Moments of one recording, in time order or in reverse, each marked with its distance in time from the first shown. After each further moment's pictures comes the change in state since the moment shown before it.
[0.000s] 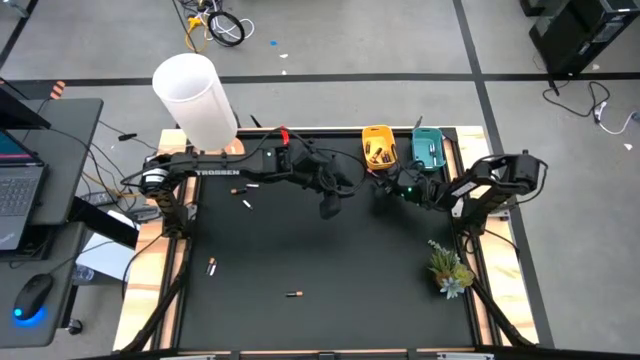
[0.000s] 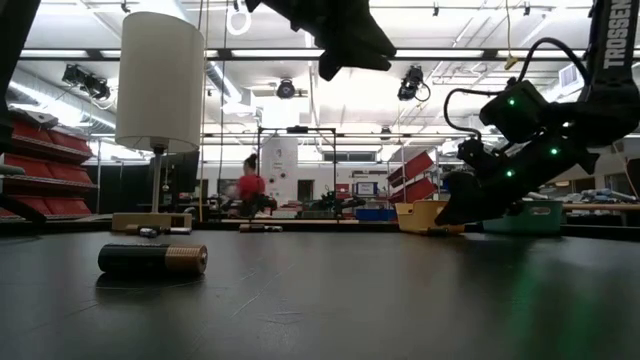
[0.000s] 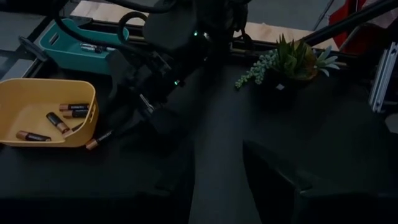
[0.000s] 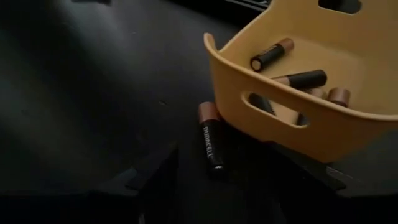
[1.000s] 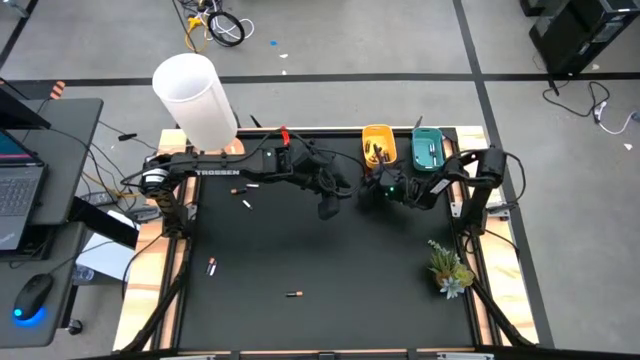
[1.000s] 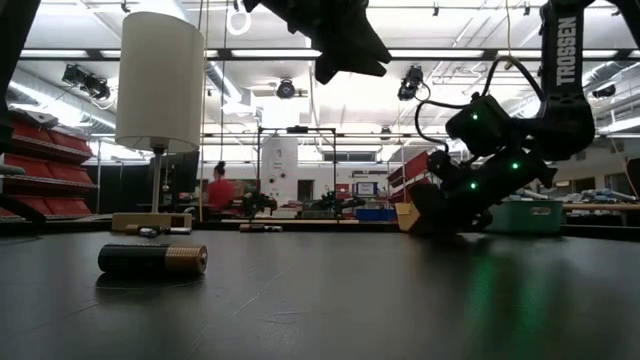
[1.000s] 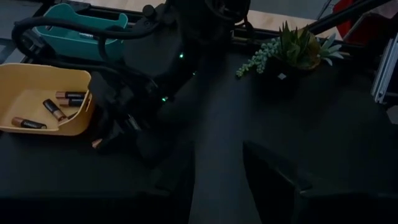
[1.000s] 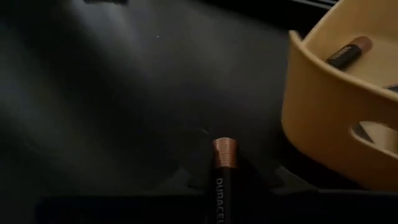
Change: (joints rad) left arm 0.000 0.000 0.000 -0.043 0.000 -0.004; right arm 0.052 0.272 0.170 0.066 -0.044 0.054
